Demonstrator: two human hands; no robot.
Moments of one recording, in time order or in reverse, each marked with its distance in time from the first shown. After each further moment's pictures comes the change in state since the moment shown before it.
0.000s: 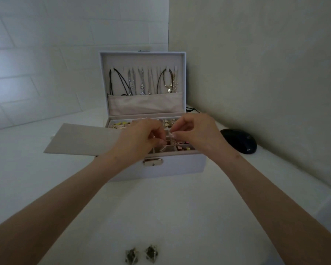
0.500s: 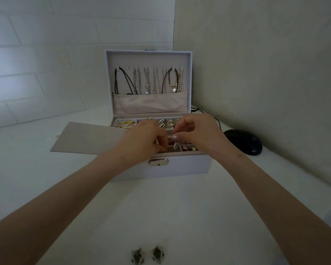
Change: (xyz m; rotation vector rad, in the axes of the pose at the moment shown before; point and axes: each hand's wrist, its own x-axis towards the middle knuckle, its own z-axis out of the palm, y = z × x) left_hand 0.002 -0.007 -0.003 0.236 -0.102 0.059; right_hand 0.008 0.002 0.007 -0.046 -0.046 -0.001
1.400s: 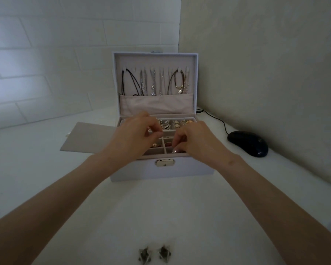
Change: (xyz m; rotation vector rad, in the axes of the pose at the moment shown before) left_hand -0.013 -0.016 -0.011 -0.137 0.257 -0.040; right_hand -0.001 -0.007 0.014 -0.403 -0.147 -0.173
